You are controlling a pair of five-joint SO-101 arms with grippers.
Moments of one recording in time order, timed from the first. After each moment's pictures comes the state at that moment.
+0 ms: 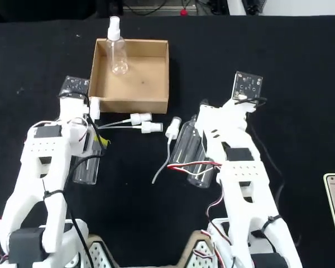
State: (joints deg) left arm -9.8 -24.0 47.3 48.5 -16.7; right arm -1.8 -34.7 64.4 14.3 -13.1
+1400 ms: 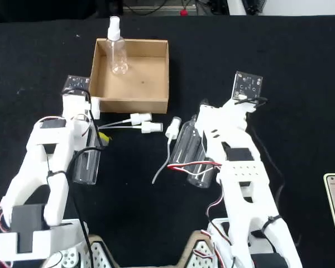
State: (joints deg) left arm -9.8 -10.1 43.7 42.5 -14.5; right arm -1.8 -34.7 64.4 14.3 -13.1
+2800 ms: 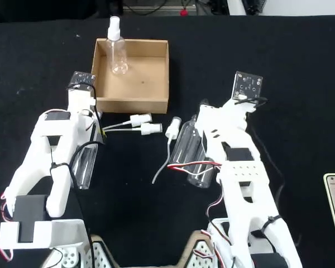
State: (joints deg) left arm -7.9 -7.3 37.8 45.9 -14.5; right arm -1.8 -34.7 64.4 14.3 -13.1
